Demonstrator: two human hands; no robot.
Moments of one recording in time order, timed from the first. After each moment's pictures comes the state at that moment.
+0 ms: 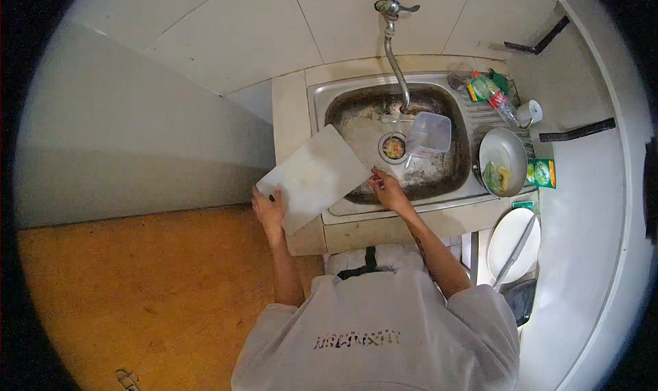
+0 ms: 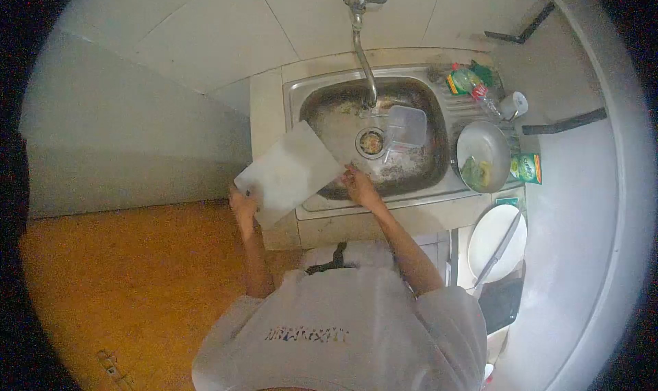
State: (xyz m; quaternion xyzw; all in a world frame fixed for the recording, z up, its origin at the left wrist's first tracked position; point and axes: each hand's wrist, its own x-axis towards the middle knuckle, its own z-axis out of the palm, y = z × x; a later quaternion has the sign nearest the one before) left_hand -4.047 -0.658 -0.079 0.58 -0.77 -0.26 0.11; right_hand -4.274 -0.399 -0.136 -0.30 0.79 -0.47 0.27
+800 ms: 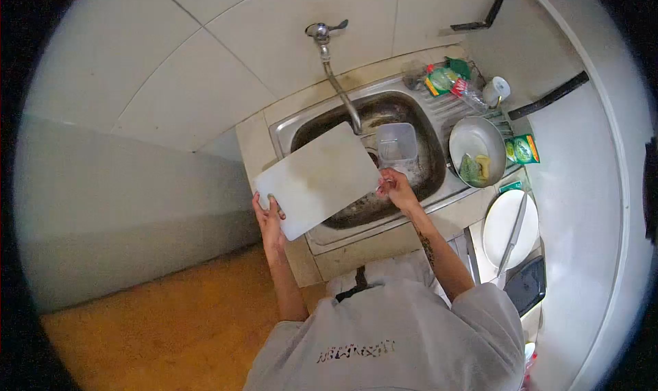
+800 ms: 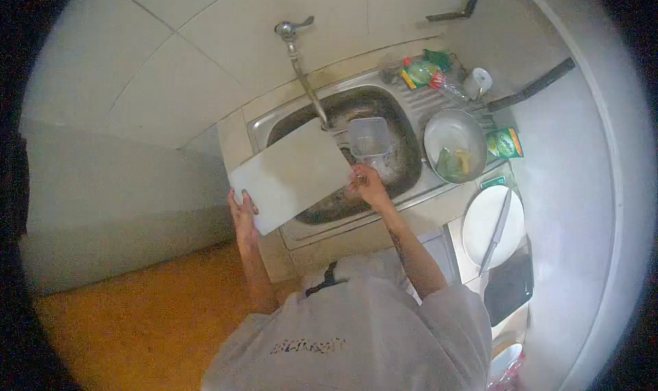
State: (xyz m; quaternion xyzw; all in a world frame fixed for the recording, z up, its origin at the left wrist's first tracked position) left_hand -4.153 -0.622 -0.034 0.41 -0.56 -0.68 0.25; right_hand -4.332 -0.344 -0.141 -0.06 0.58 -0.76 0.30
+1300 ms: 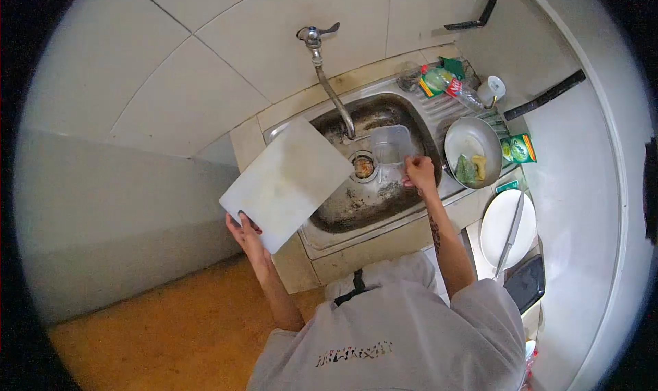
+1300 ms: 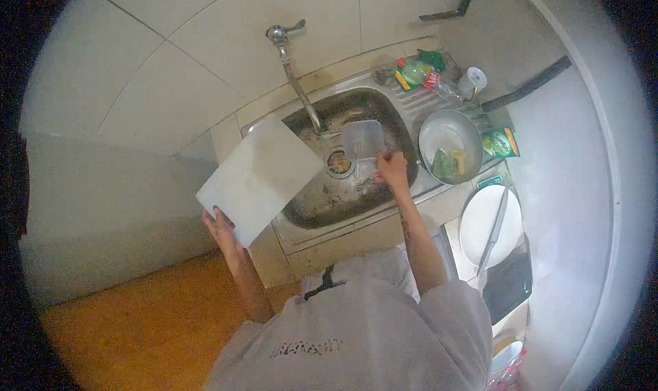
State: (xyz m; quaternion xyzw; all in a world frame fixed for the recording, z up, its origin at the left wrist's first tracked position) left_hand -4.143 -0.629 0.007 0.46 -0.54 -0.60 0.37; right_hand -4.401 -0.312 -0.097 0.10 0.79 -0.58 0.19
